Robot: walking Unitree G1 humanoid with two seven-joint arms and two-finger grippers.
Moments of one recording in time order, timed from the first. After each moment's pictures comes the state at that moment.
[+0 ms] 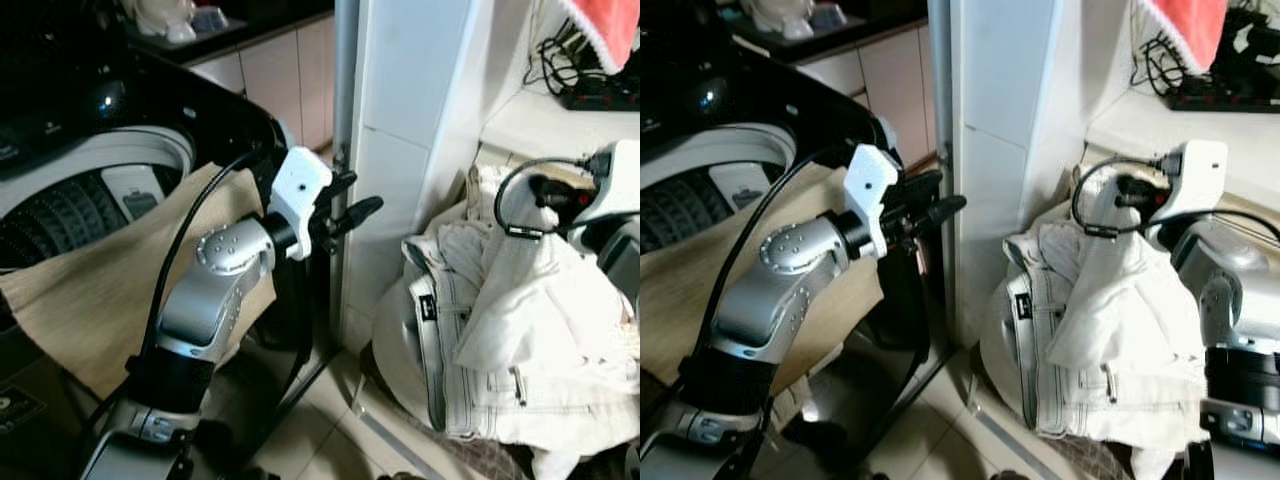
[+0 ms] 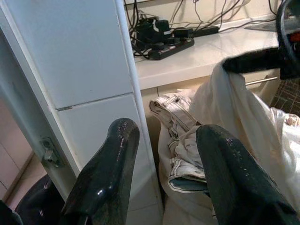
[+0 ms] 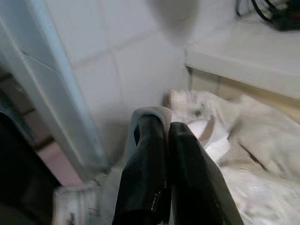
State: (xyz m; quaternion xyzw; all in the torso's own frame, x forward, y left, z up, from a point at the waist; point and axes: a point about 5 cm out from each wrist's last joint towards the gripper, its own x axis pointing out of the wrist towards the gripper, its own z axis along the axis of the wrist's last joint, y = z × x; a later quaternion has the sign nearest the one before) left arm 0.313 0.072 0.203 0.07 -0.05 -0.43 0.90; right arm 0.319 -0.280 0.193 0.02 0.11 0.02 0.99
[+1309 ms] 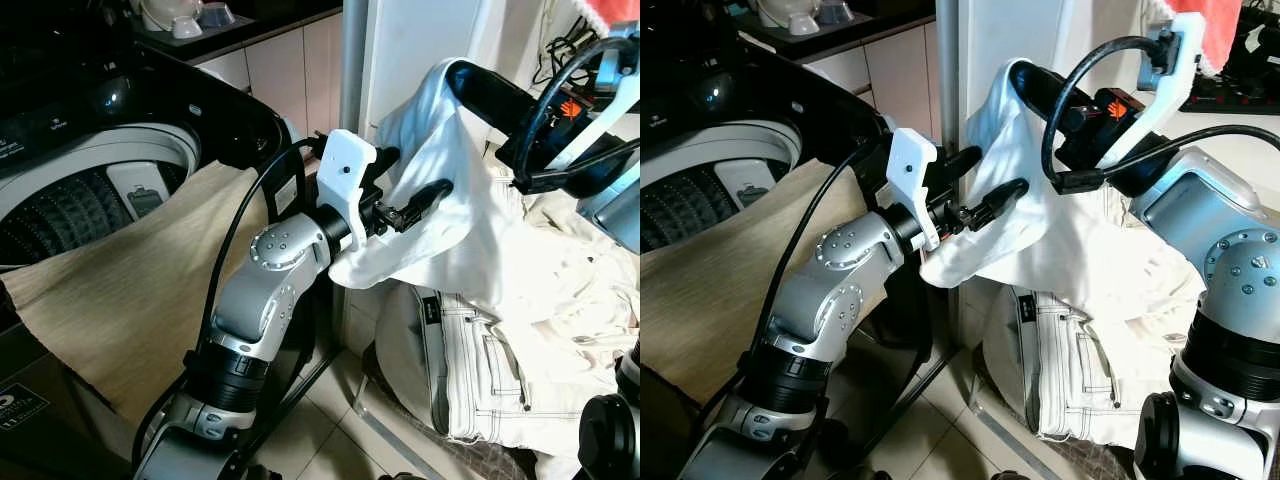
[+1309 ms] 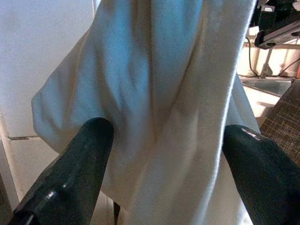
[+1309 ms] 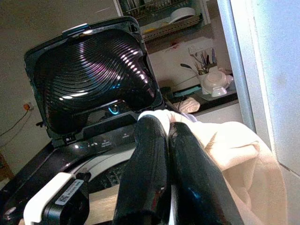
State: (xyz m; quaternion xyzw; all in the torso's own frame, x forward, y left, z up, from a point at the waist) left arm 0.308 0.019 0.220 -0.05 -0.08 -0.44 0.89; right arm 0.286 -0.174 0.309 0.18 -0.06 0.37 0.91
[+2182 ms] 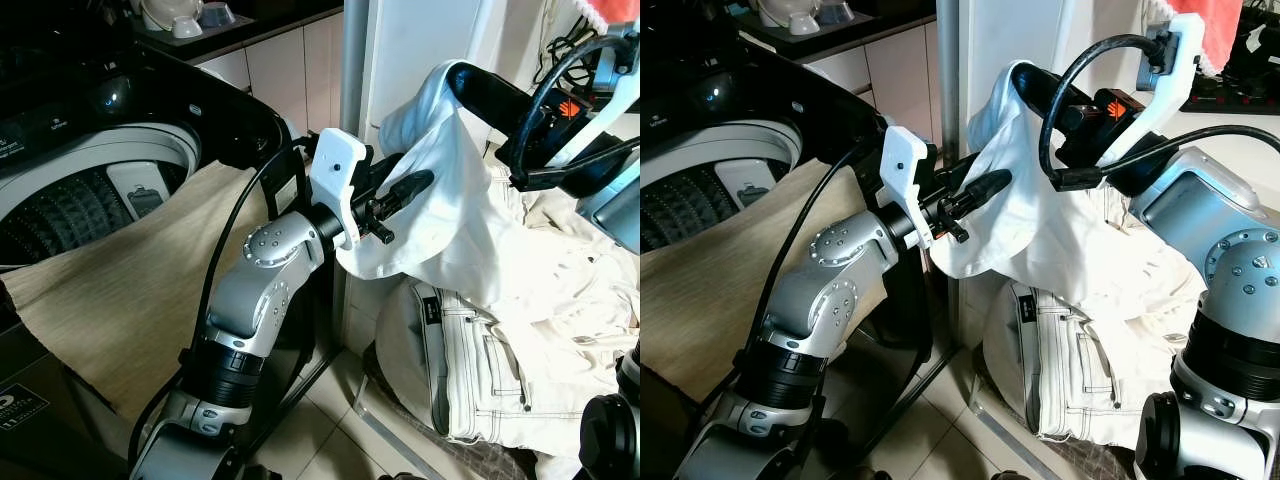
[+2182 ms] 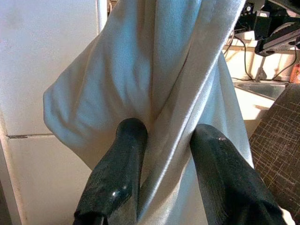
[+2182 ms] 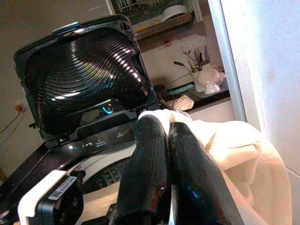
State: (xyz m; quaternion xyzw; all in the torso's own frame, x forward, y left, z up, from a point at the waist) left arm 0.311 0.025 0.218 -0.06 -0.08 -0.45 0.89; right arm 0.287 -0.175 0.309 0.18 -0.05 0.36 0.91
